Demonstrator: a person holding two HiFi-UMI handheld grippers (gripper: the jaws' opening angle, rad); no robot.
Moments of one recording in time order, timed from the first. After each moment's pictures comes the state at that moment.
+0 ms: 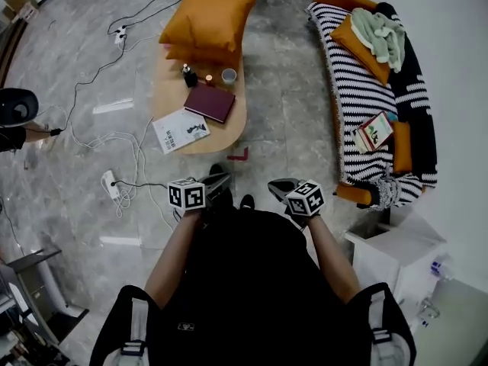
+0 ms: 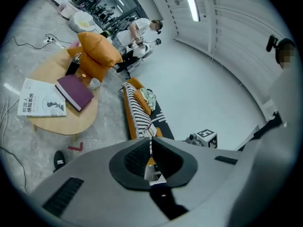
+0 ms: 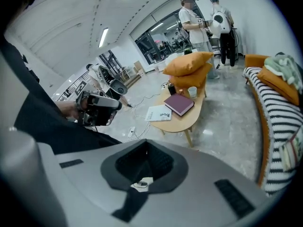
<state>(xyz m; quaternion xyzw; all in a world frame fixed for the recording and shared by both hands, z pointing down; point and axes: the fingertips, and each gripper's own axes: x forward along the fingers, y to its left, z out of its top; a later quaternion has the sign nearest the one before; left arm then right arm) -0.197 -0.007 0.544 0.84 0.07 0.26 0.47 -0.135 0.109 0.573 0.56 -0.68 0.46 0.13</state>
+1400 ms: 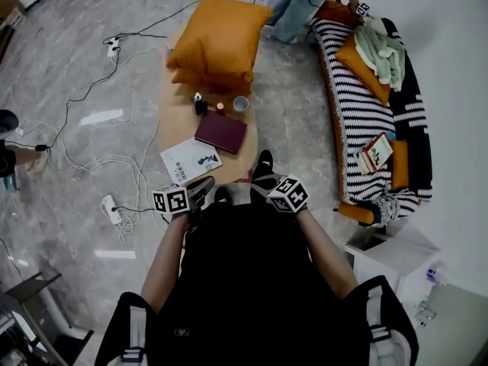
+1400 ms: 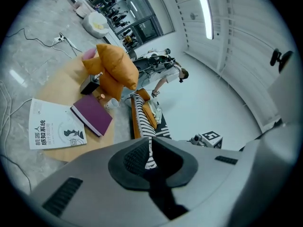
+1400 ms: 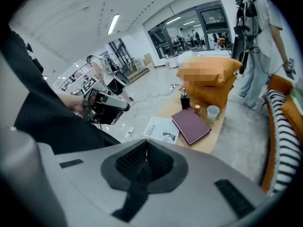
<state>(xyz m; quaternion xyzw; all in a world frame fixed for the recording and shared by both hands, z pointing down) -0.194 -0.213 0.578 0.82 0.04 0.23 0.52 -0.126 -0.102 0.579 0.52 -0.71 0.44 0.20</state>
